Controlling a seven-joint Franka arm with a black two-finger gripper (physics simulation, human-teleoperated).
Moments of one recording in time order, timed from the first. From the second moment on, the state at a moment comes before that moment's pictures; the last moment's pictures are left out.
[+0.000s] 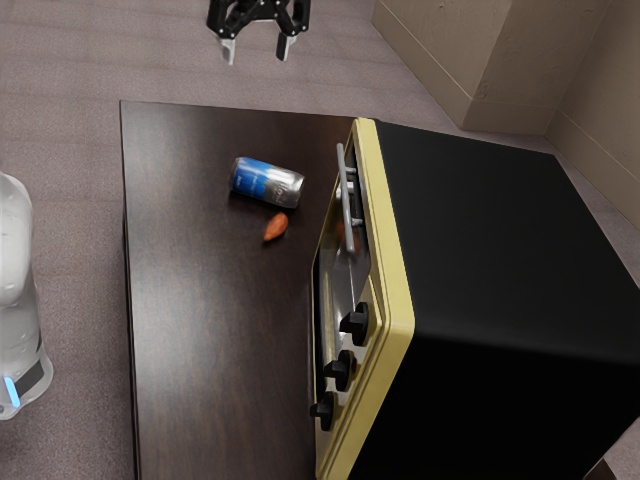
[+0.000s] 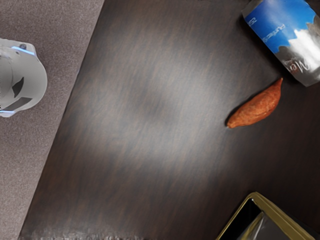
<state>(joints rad) 0.05 -0.37 0.03 -1.48 -0.04 1.13 -1.89</state>
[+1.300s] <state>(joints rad) -0.05 -0.69 -0.39 -1.96 -0.12 1.68 -2.05</state>
